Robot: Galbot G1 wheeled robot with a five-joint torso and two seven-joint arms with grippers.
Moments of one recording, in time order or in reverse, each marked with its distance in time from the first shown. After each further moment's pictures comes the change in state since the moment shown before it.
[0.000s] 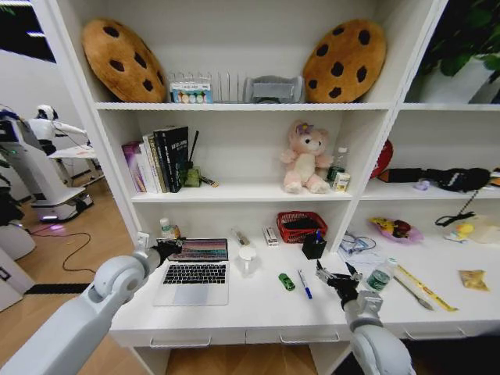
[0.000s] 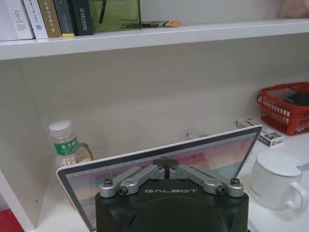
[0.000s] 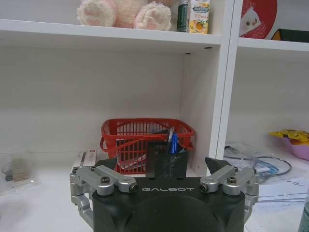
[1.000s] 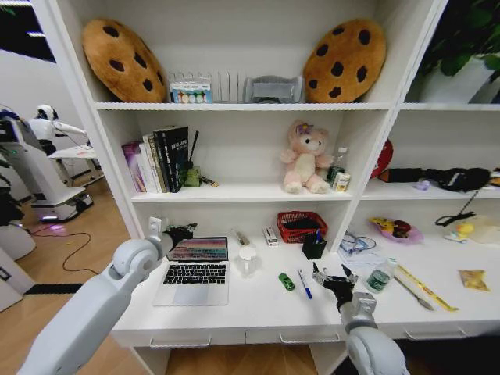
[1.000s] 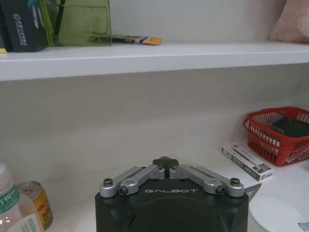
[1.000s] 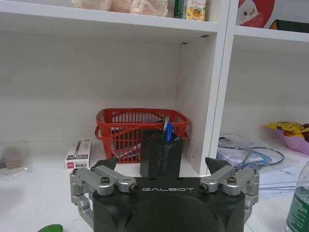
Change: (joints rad) left arm -0.387 -0.148 0.282 0.258 0.005 -0.001 0.012; right arm -0.019 0.011 0.009 -0.017 -0.021 0.004 -0.001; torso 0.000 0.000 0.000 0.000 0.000
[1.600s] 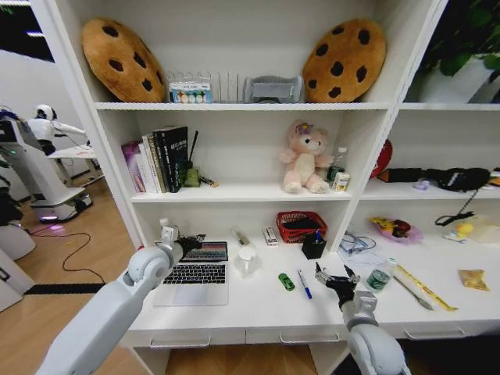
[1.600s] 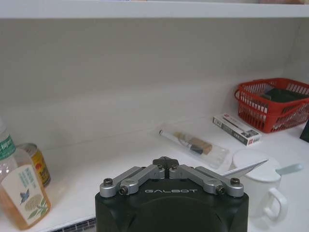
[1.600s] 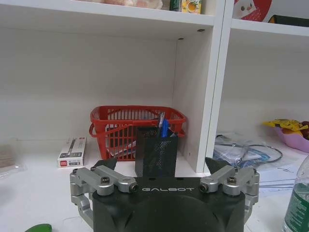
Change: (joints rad) left arm 0.191 0.043 -0.052 -0.111 0.035 0.000 0.006; right arm 0.019 -0.005 0.010 -0.050 0.004 0.027 -0.018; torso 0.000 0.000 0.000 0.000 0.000
